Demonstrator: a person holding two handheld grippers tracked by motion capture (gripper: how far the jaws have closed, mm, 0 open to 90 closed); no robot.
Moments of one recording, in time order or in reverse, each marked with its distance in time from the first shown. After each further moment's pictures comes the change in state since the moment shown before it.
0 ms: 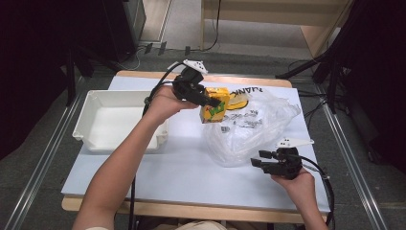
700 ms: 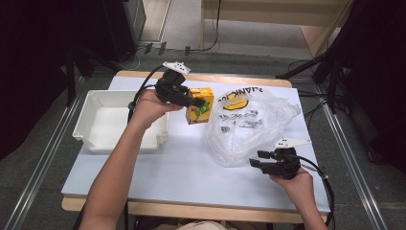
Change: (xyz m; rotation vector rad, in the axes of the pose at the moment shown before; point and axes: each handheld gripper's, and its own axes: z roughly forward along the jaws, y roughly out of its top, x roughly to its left) left arm 0.008 -0.032 -0.029 -0.041 0.045 -0.069; right arm 0.001 0.000 0.005 0.009 0.008 -0.013
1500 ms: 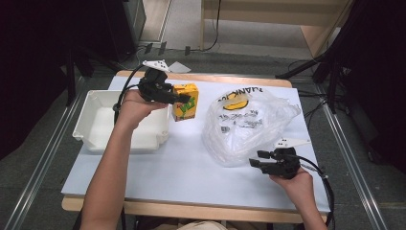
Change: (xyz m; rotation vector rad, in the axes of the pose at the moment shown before) left arm 0.016 -0.018 -0.031 -0.039 0.066 -0.046; right arm 0.000 0.000 0.001 0.000 -0.002 -0.004
